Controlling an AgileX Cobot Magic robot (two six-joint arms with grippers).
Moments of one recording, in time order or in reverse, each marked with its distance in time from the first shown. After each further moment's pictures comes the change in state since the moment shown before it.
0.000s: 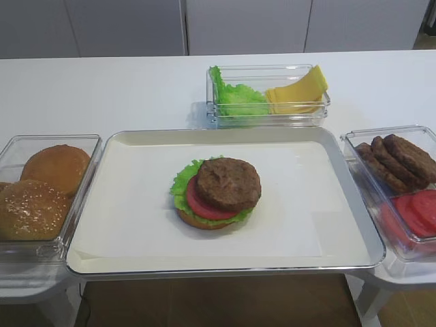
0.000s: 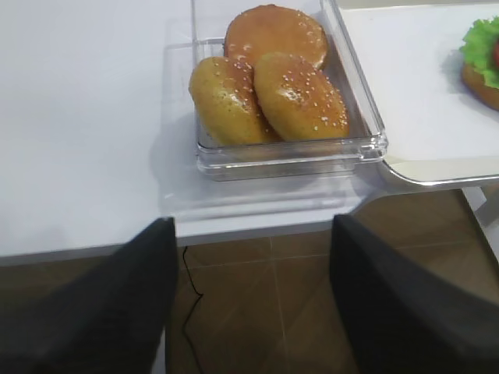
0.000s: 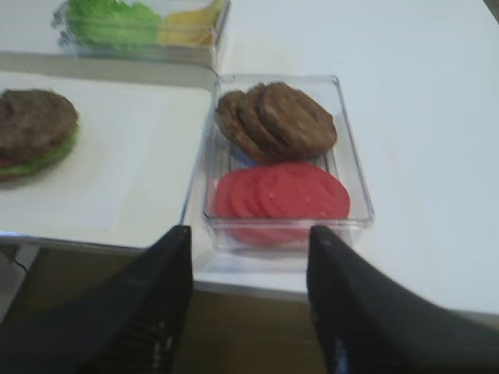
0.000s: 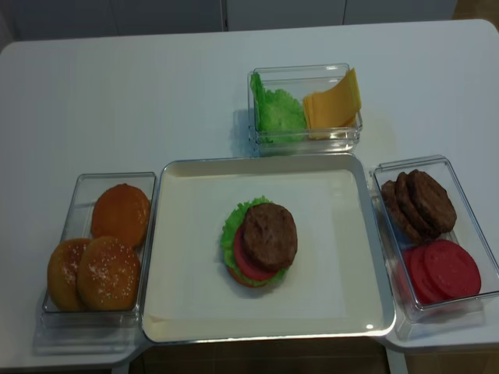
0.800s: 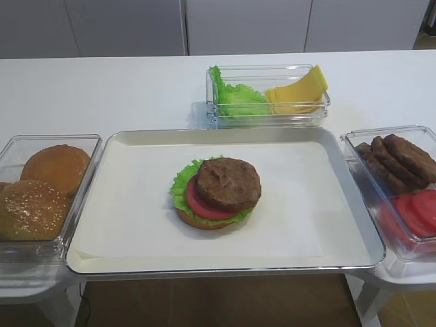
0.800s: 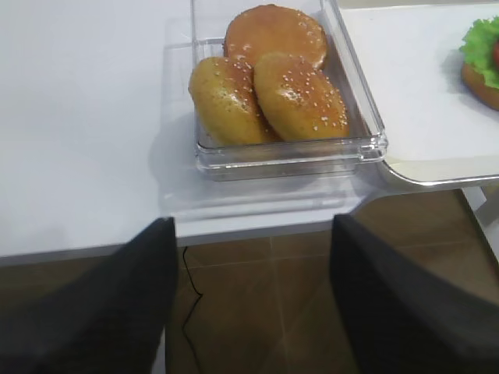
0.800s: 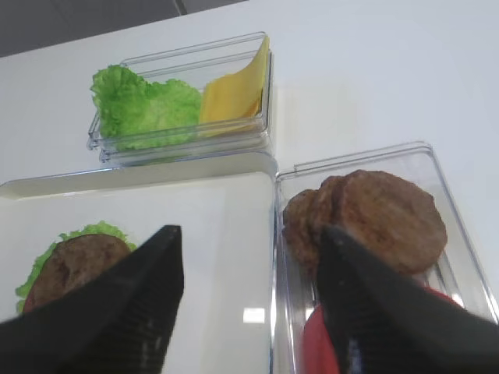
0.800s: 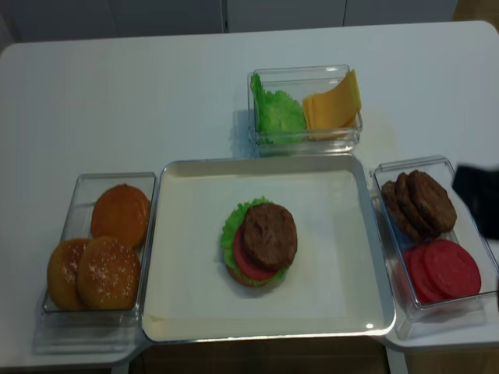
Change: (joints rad) left arm 0.000 0.000 0.000 0.000 0.000 0.000; right arm 0.000 0.759 -0.177 0.236 -0.454 0.031
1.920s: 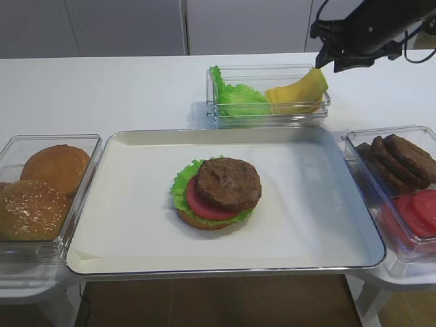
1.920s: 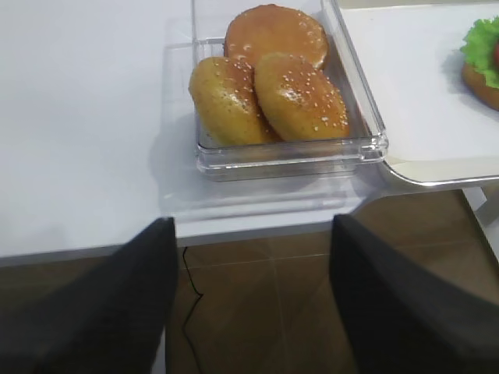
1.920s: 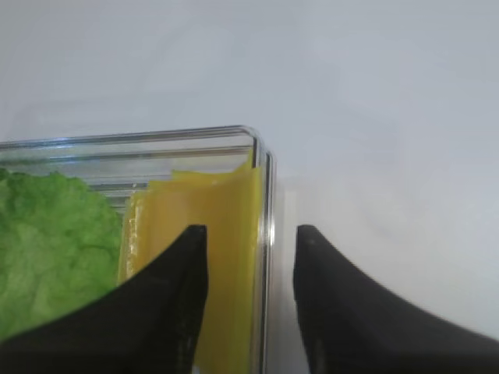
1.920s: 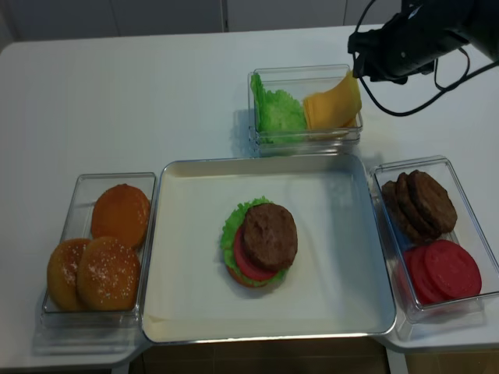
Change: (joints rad) left arm 0.000 0.000 0.000 0.000 0.000 0.000; right arm 0.000 1.227 -0.934 0.101 0.053 -0.113
